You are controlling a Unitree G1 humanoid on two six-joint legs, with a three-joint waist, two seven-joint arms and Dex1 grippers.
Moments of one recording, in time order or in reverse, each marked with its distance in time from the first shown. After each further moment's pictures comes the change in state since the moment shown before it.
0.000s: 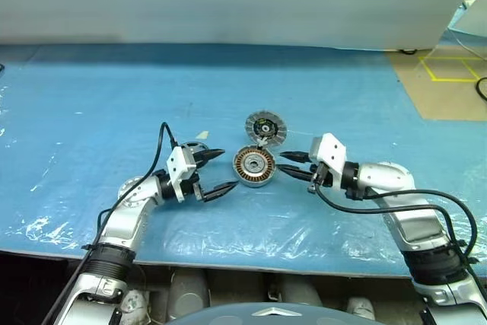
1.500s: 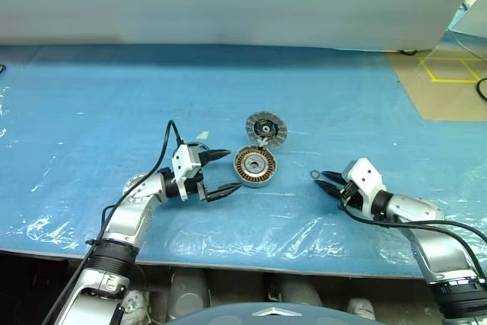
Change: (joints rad) left arm -0.009 -0.002 -0.010 0.004 0.001 0.033 -0.015; right arm 0.182 -0.050 -0.073 0.171 -0.014 -0.137 -0.103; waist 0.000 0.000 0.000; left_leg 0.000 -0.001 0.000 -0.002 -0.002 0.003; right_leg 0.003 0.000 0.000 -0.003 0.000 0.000
